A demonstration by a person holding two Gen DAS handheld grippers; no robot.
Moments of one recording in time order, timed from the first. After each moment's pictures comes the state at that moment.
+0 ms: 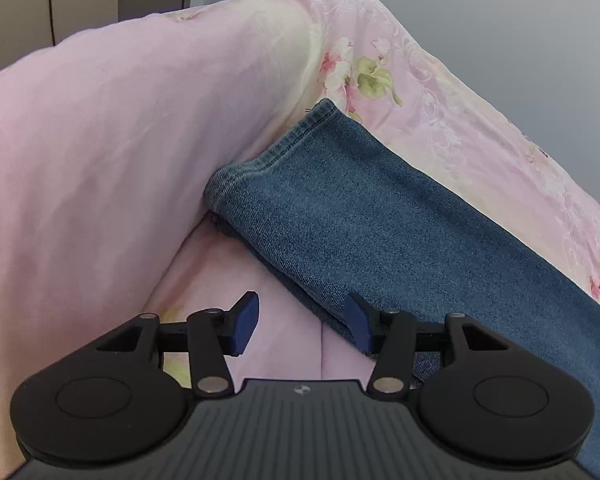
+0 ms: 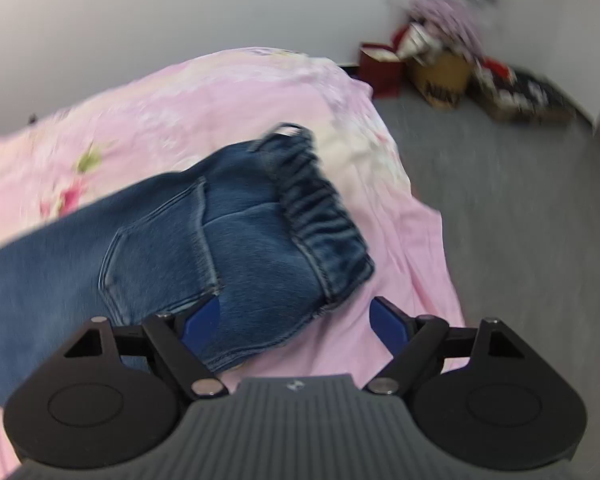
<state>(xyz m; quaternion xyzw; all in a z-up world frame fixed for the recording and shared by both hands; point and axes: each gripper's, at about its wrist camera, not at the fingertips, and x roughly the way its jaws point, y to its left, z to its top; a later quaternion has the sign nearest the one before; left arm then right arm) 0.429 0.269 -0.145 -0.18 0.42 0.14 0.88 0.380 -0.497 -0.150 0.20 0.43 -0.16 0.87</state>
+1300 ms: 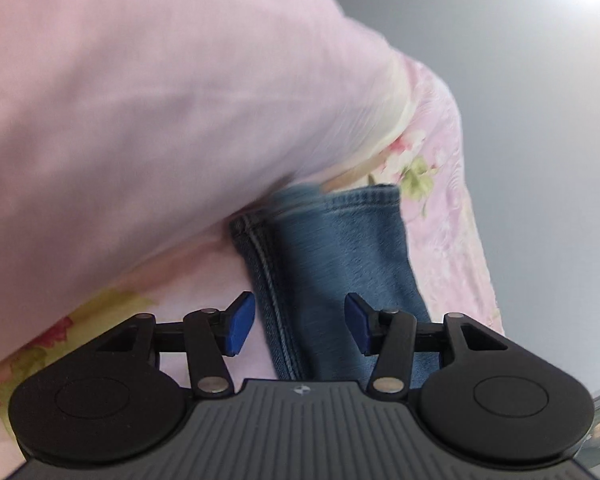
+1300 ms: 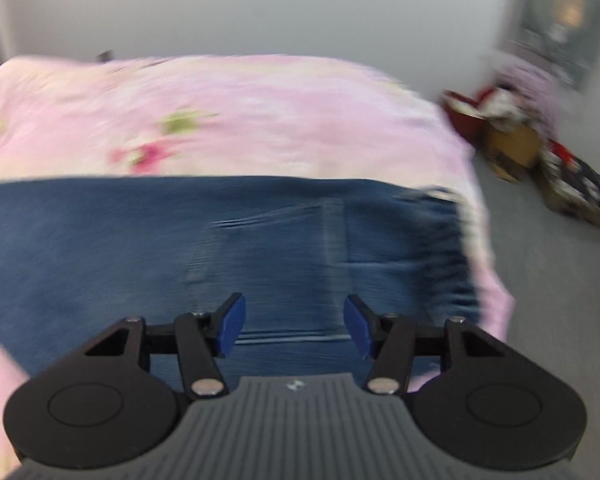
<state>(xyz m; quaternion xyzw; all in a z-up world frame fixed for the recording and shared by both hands) 0.416 0.335 -0.181 -0.45 0.29 0.16 0.83 0.432 -0.350 -0.125 -0.01 0.46 0.02 0.89</state>
